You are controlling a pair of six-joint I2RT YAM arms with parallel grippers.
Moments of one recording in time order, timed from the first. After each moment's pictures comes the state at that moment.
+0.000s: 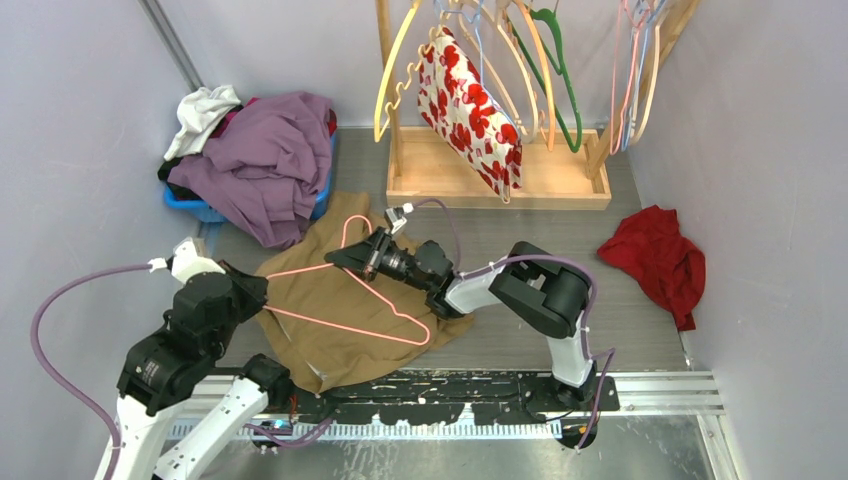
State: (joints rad) left arm -0.48 0.43 0.99 -1.10 -0.47 -0.86; right arm 1.00 1.96 0.89 1.34 -0.20 1.50
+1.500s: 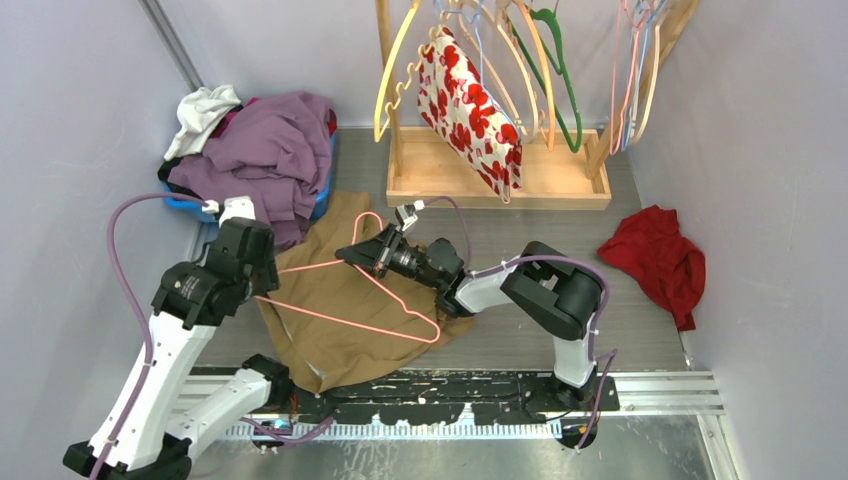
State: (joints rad) left arm -0.40 0.82 1.16 -1.27 -0.50 -0.46; right arm 0.97 1.89 0.82 1.33 -0.22 1.49
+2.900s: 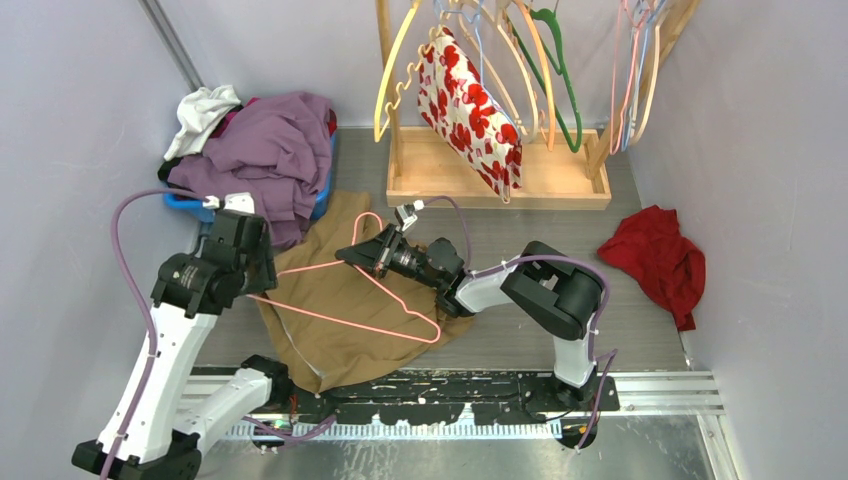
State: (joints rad) left arm -0.30 0.86 1.20 -1.31 -0.38 -0.38; right arm 0.96 1.89 0.82 1.33 -0.24 1.49
